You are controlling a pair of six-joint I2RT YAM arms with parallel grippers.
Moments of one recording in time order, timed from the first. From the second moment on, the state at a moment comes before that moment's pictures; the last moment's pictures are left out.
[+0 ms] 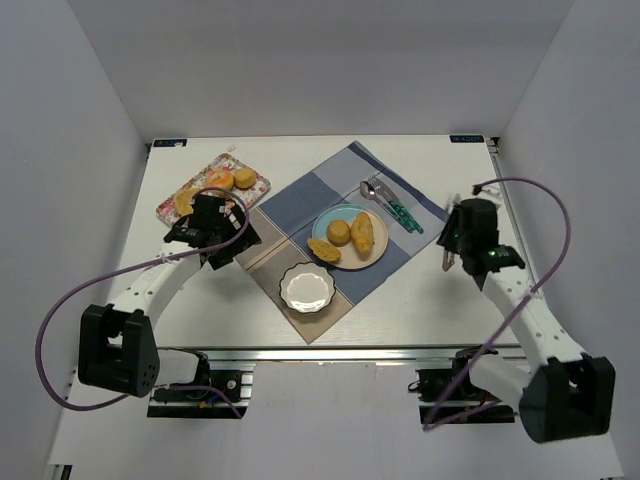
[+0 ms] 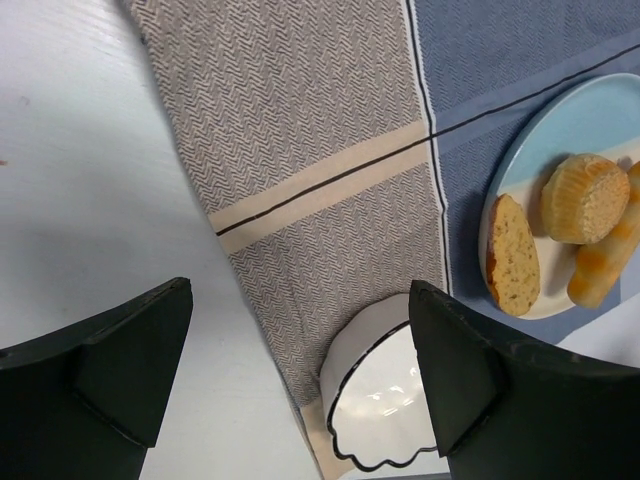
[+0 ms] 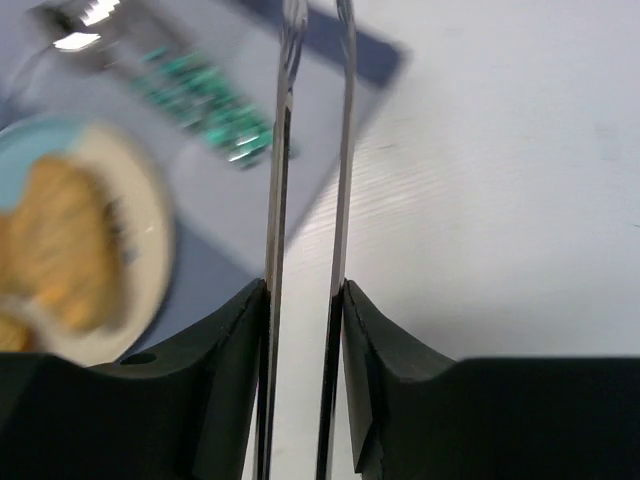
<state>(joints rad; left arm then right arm) -0.22 1.31 0.89 -0.50 0.01 -0.72 0.25 1.03 0.76 -0.37 0.22 0.40</state>
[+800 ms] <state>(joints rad) -0.22 1.34 0.87 -0.52 -0.05 -0.70 -0.18 1.76 1.01 -0.17 0.02 0.20</state>
